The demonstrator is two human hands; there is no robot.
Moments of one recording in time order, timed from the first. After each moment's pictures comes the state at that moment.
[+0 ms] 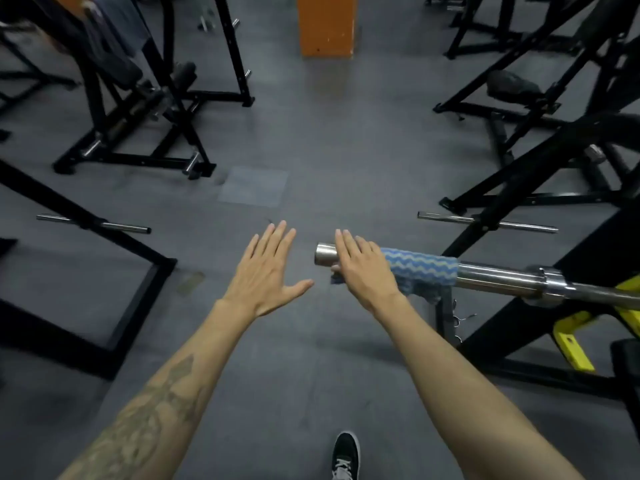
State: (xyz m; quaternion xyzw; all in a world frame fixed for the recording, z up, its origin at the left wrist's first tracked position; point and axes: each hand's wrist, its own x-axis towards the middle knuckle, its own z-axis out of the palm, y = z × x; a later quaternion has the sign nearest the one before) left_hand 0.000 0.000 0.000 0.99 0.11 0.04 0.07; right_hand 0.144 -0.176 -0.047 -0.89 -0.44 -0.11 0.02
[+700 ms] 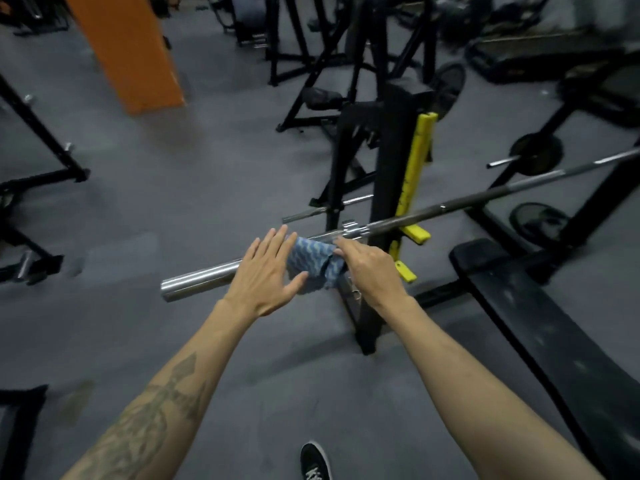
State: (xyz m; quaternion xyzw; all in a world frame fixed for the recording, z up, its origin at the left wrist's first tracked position) left_hand 0.085 -0.232 0.044 0.98 -0.16 0.04 0.08; right_hand 0.115 -0.461 0.010 -0.91 -0.23 -0.31 0.18
